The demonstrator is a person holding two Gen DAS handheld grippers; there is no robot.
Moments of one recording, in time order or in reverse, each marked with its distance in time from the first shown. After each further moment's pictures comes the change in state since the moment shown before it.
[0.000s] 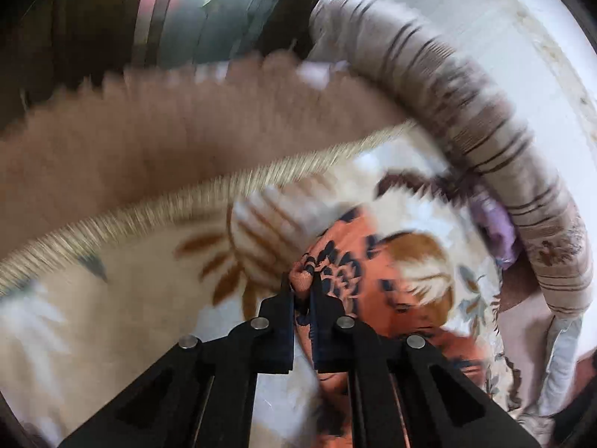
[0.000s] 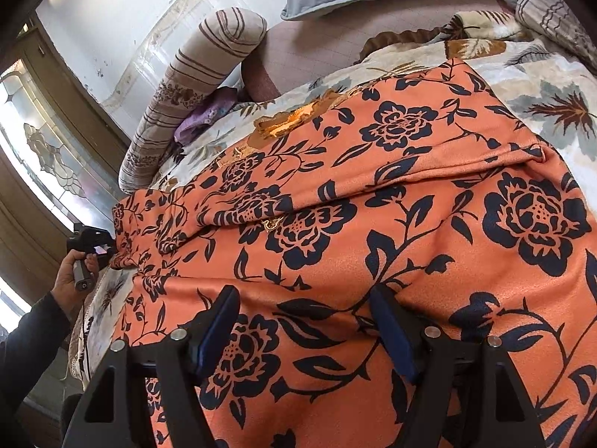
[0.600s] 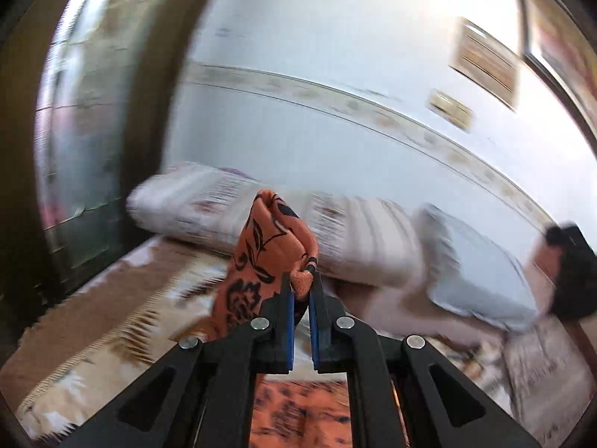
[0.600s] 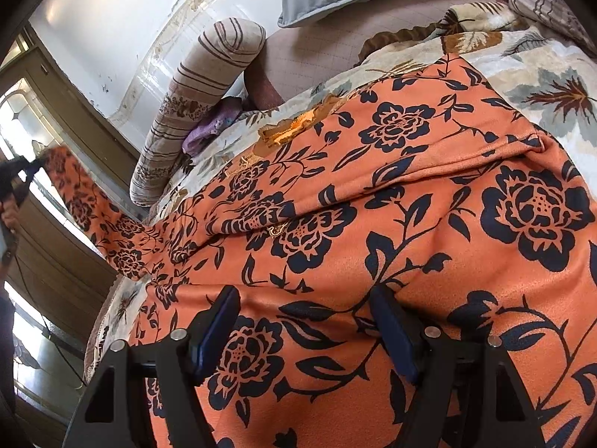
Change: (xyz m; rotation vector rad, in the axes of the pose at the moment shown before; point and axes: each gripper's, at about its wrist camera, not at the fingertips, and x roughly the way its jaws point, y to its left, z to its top) left arm -0.261 -0.209 -0.098 0.523 -0.345 -0.325; right arm -0.005 -0.008 -0.001 0.045 -0.023 0.059
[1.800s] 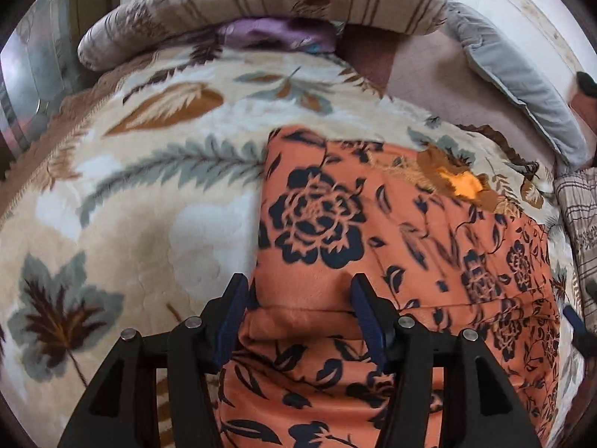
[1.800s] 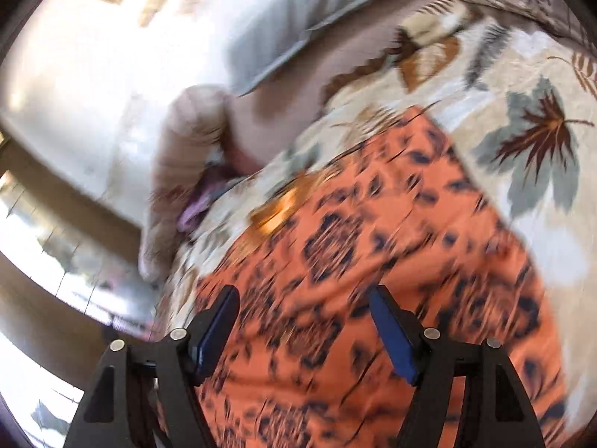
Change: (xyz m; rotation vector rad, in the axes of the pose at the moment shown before) left arm 0.116 0.014 -0.251 0.111 0.569 0.113; right arm -0.027 -0.051 0.110 0.309 -0.044 -0.020
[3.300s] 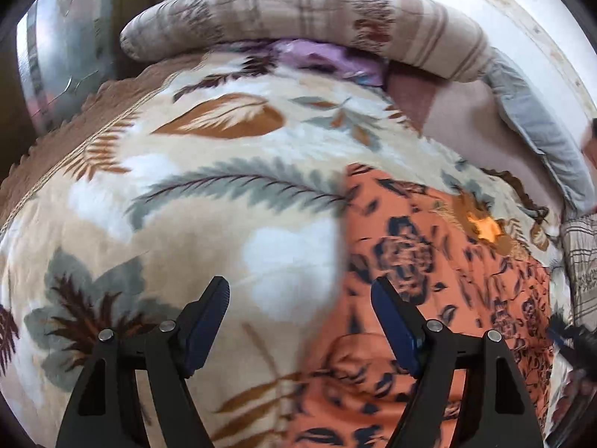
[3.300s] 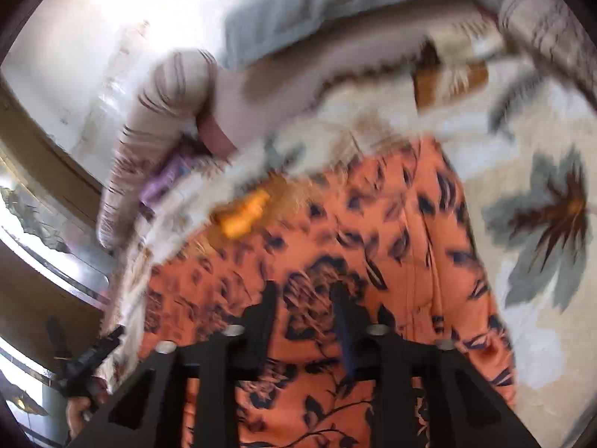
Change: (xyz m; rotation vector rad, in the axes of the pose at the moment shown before) left arm -0.025 0.060 0.021 -0.123 -0.058 0.029; right arm 0.048 0.005 0.017 -0.164 0.122 -0.190
